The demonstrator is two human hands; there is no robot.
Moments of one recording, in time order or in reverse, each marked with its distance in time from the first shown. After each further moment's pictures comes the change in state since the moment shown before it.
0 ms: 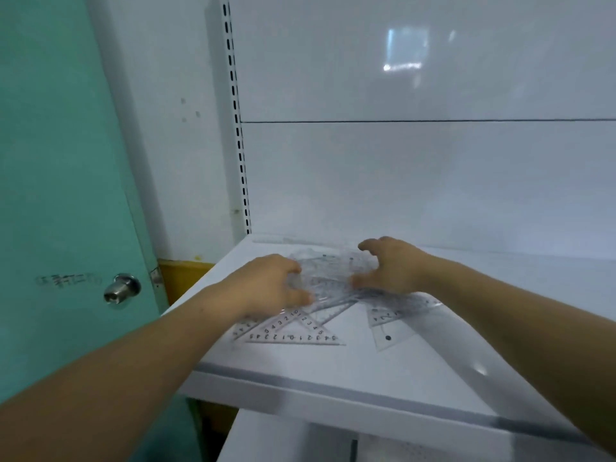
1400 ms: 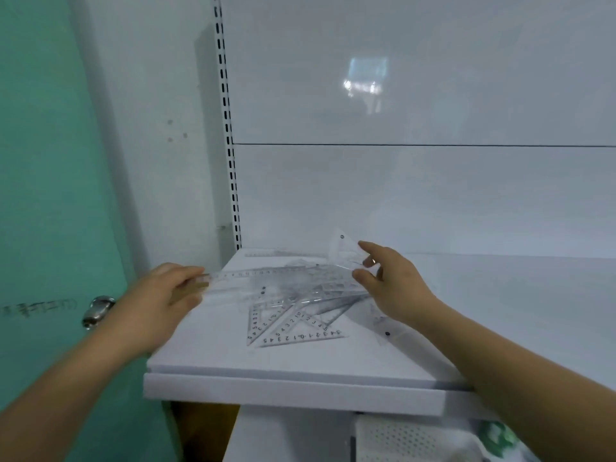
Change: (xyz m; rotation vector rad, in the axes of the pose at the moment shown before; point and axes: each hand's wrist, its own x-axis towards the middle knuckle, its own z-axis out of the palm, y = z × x) left_hand -0.079 -0.105 -0.042 -0.124 0.403 0.007; right_hand -0.052 -0.035 0.021 0.338 0.484 0.077
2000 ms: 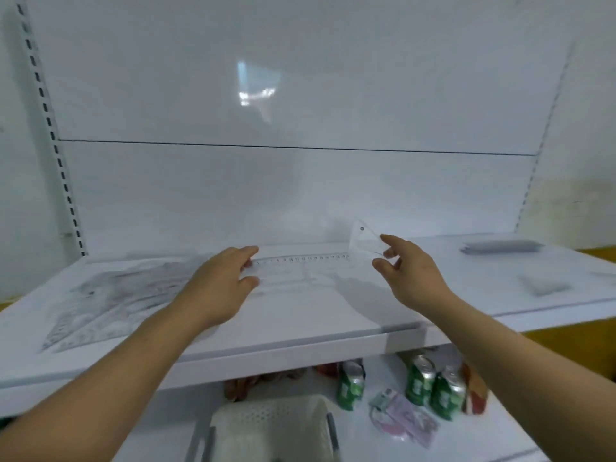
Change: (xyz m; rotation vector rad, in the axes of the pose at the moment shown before) left_hand 0.001 0.260 0.116 -0.175 -0.176 0.274; right_hand -0.111 0.146 -0.187 -0.169 0.245 0.276
